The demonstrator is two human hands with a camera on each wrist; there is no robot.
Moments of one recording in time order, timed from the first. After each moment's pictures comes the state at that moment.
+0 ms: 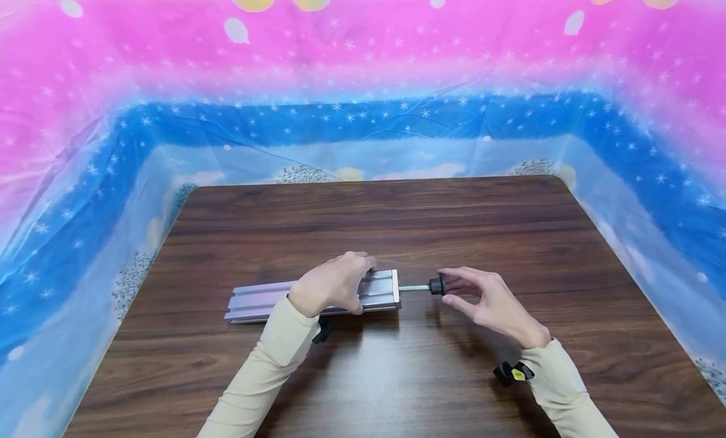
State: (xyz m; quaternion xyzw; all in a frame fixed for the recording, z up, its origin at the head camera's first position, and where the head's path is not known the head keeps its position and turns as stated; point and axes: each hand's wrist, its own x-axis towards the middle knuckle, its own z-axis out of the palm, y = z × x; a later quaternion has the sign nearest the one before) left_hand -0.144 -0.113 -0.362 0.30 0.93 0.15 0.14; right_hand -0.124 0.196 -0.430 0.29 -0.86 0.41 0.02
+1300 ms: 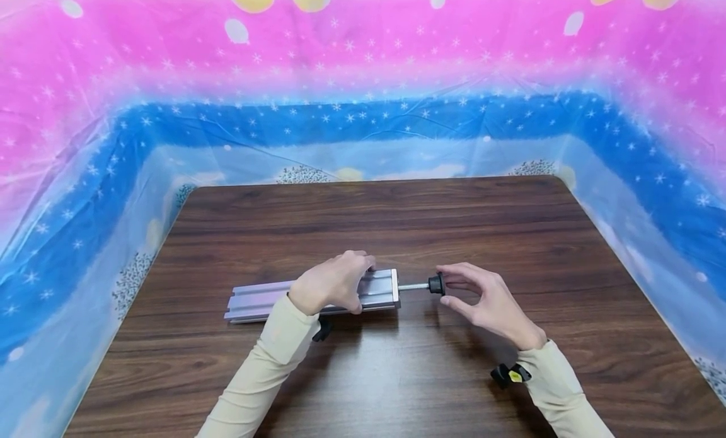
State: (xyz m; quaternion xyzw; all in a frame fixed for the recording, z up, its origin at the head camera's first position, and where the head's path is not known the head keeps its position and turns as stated) left_hand -0.145 -0.112 -0.359 0.29 0.93 0.15 0.14; right_hand -0.122 0.191 -0.432 0.30 -0.83 0.46 0.06
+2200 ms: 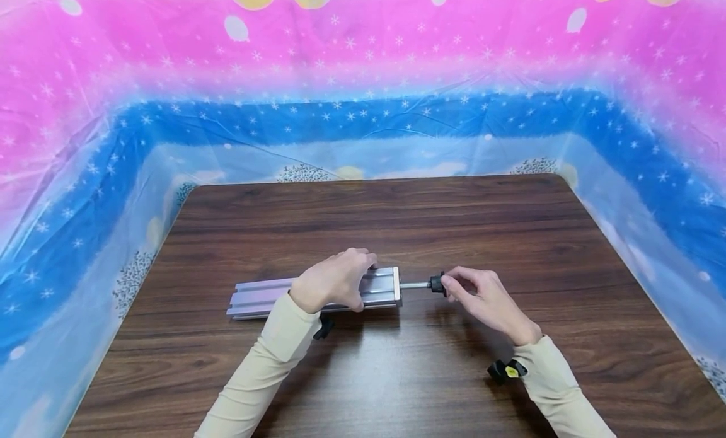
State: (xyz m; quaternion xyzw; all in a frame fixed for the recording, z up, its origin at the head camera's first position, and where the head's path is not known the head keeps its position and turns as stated) left_hand -0.147 -0.111 -0.358 0.30 0.93 0.14 0.14; right_hand -0.130 0.188 -0.436 0.22 -0.87 0.43 0.01
